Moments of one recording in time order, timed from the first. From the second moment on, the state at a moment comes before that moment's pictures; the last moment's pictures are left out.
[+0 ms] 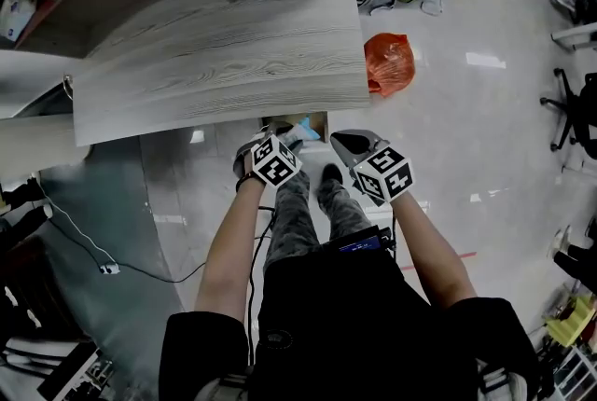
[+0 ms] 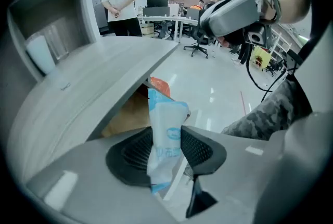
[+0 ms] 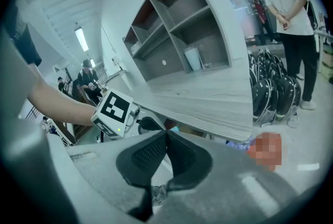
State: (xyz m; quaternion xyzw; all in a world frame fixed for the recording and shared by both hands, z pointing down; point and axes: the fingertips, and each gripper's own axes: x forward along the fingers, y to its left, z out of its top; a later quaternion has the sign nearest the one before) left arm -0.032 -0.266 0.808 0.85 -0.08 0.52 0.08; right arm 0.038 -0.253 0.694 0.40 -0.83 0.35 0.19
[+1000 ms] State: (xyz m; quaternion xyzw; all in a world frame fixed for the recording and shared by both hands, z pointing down) left arm -0.058 -0.296 0.650 0.90 -0.23 0.30 0.23; right arm 0.041 -0.284 0.619 0.43 -0.82 0.32 0.18
